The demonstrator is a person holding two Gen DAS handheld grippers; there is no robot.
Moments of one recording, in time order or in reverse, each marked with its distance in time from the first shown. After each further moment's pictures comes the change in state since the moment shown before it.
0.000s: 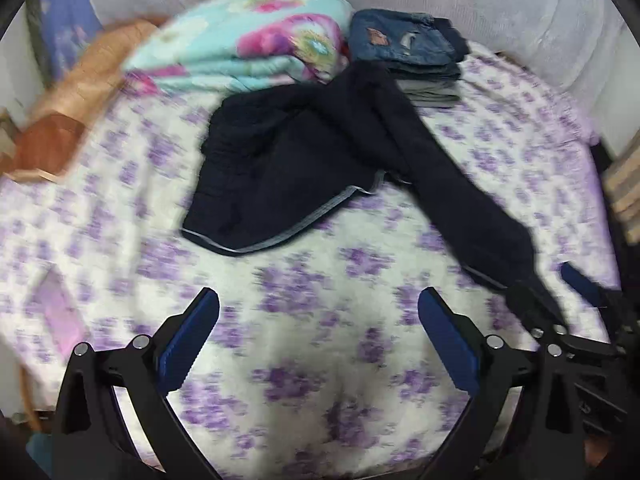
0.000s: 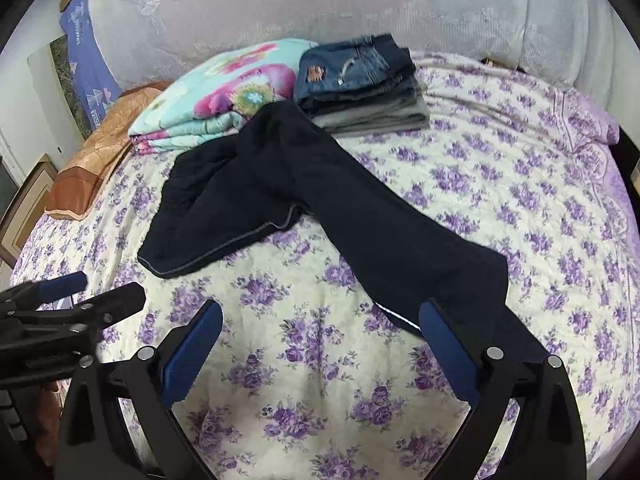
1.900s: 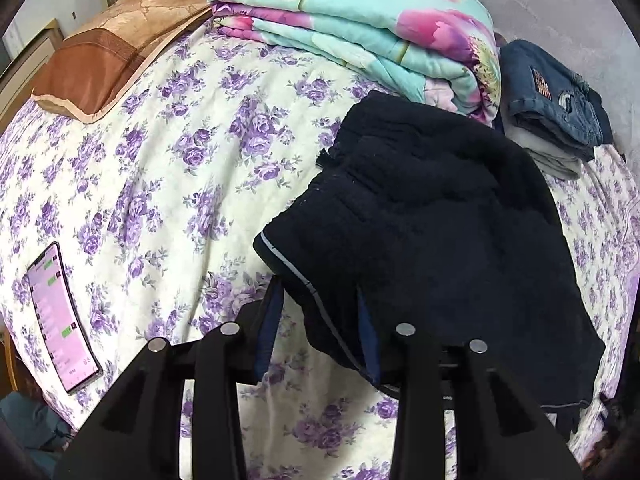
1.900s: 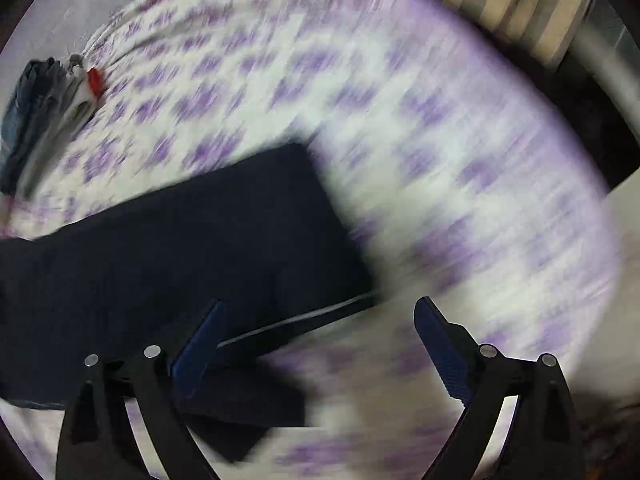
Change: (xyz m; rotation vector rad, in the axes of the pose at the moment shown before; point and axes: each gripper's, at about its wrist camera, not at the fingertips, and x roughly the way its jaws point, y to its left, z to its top) left arm 0.044 0.142 0.049 -0.297 0.051 0.187; right arm 0.046 -0.324 -0.051 0.623 0.270 -0.312
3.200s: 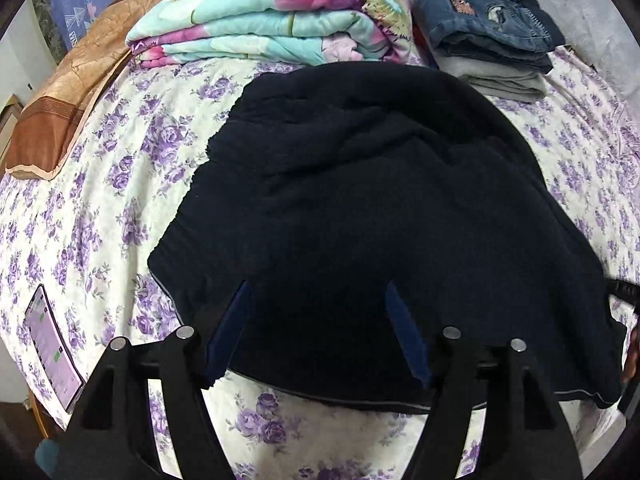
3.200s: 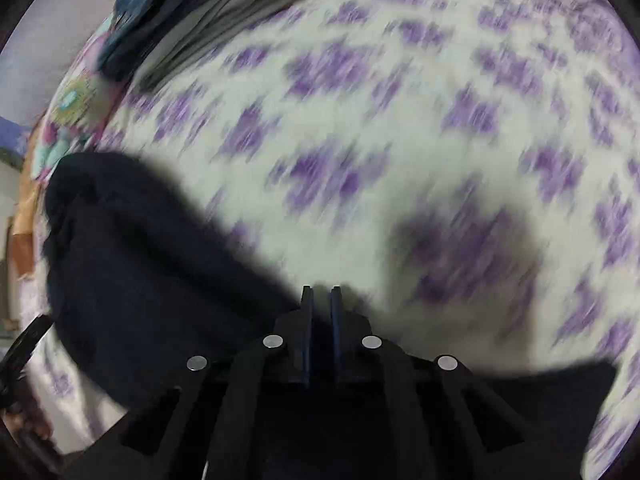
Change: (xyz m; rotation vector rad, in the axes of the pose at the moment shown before) left arm 0.017 -0.083 -0.035 0.258 -0.012 0.016; right arm 0.031 0.211 0.000 -0.418 0.173 0.298
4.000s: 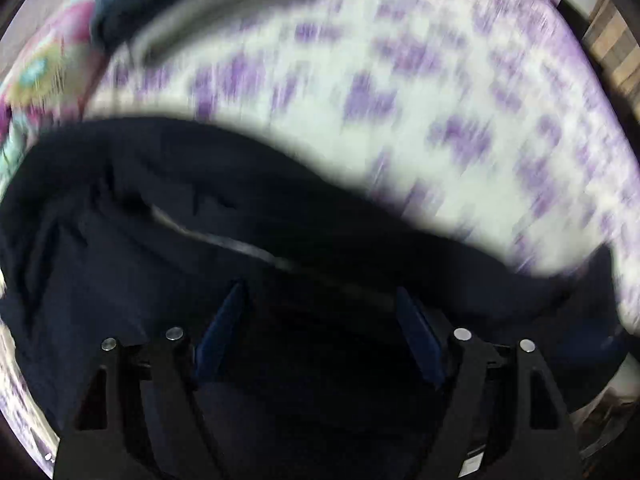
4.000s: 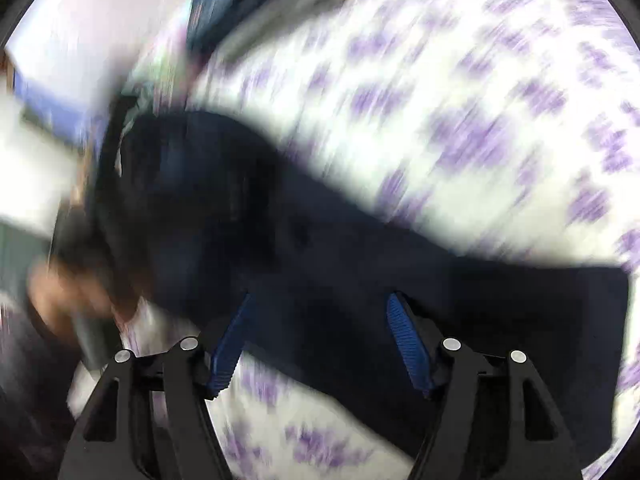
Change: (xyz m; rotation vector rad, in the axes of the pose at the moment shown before) left arm 0.077 -0.246 0.002 0.495 0.152 -0.143; right arm -0.063 -0.033 -0.079 0.005 -0.134 0.182
